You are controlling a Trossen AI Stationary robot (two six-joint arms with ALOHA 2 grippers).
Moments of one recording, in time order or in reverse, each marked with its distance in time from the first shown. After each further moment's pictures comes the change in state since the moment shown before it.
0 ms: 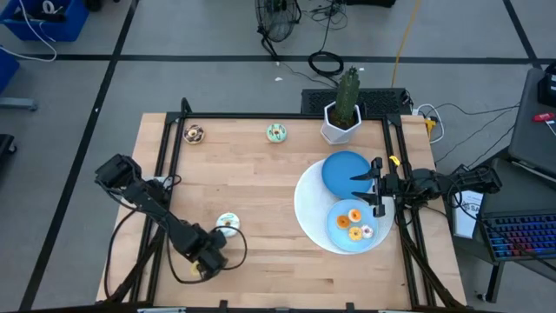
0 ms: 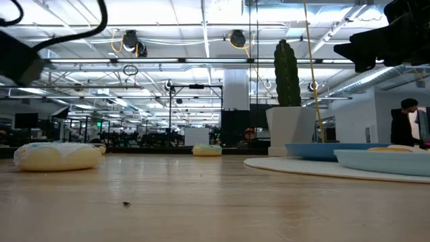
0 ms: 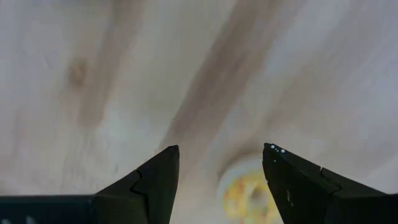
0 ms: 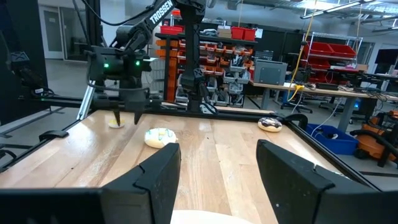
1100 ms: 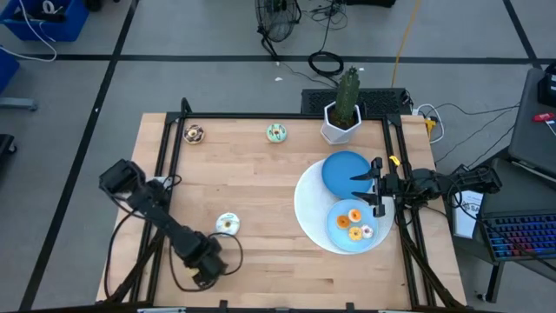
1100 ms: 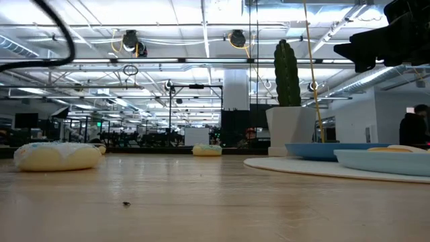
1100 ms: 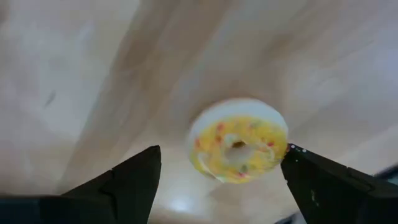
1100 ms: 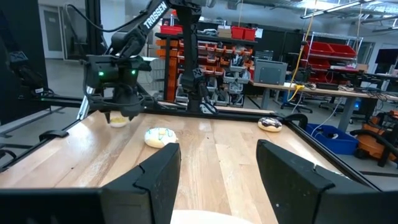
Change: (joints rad) left arm -0.031 0.067 0.000 0.020 0.244 -0.138; right arm 0.000 0.001 0.000 0.000 0.000 0.000
